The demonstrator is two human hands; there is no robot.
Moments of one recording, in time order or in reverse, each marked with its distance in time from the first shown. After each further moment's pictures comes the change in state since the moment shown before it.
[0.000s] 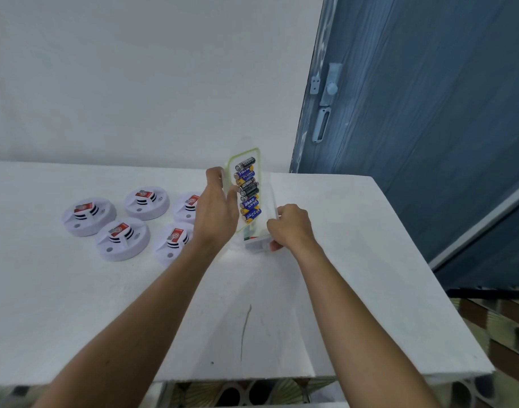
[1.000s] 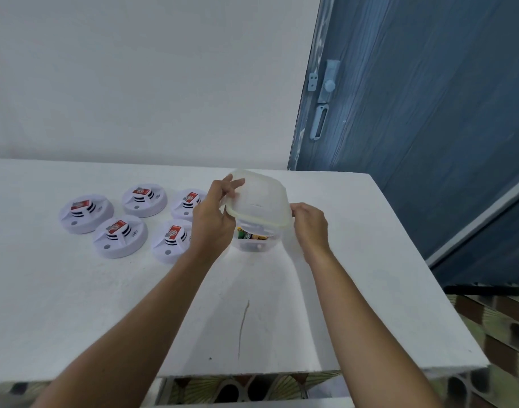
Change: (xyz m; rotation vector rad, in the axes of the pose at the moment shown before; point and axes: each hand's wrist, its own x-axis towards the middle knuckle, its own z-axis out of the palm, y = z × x) left_hand -0.022 -0.015 0.002 -0.265 -0.010 0.193; right_hand -0.004 0.033 -0.011 0.525 0.187 -0.002
